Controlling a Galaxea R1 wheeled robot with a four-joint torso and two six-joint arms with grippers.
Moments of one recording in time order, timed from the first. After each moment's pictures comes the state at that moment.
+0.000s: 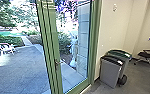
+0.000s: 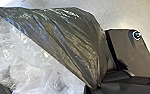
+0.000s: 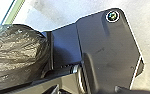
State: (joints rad) left arm 1.51 3.10 -2.80 -0.31 -0.15 0.38; right arm -1.56 3.08 -2.75 0.09 0.12 0.12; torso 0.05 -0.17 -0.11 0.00
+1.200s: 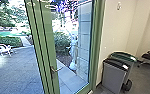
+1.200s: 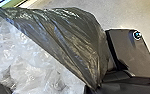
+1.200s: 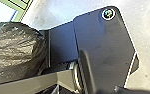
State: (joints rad) left arm 1.51 3.10 -2.80 -0.31 -0.15 0.38; right arm -1.59 3.07 -2.75 0.09 0.15 0.12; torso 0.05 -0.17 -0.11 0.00
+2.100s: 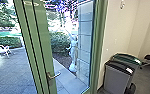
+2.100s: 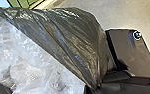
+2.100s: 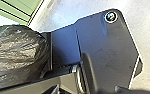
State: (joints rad) left arm 1.51 3.10 -2.80 -0.31 -0.15 0.38; right arm -1.57 3.08 -2.75 0.09 0.15 0.12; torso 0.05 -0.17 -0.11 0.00
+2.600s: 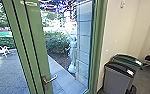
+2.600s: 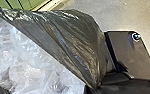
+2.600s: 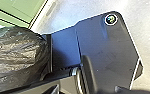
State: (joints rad) left arm 1.50 3.10 -2.80 -0.31 -0.15 0.38; right arm -1.57 3.08 -2.75 0.09 0.16 0.12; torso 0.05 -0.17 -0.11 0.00
